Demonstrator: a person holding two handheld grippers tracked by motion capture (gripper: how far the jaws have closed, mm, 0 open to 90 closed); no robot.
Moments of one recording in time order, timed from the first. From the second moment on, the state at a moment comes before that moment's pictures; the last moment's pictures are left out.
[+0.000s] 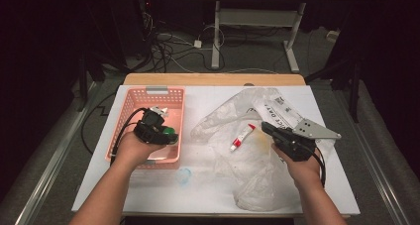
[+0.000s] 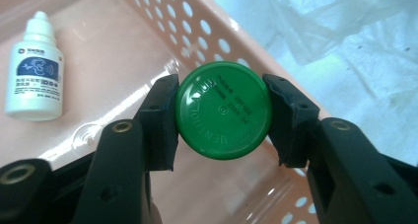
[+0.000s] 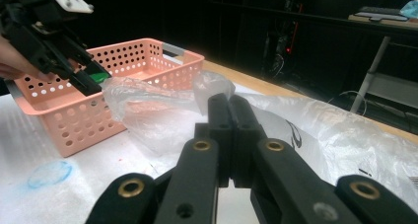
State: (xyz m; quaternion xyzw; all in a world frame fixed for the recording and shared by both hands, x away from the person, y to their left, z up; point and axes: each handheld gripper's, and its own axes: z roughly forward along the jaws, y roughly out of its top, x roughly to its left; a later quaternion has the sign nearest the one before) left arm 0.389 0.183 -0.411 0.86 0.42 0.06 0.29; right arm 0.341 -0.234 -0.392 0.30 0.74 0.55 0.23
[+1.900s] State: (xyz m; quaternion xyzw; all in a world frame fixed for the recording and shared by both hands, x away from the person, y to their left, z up) left arm 0.308 0.189 -0.407 0.76 0.41 0.16 0.48; right arm 0.337 -0.238 -0.391 0.30 0.74 0.55 0.24
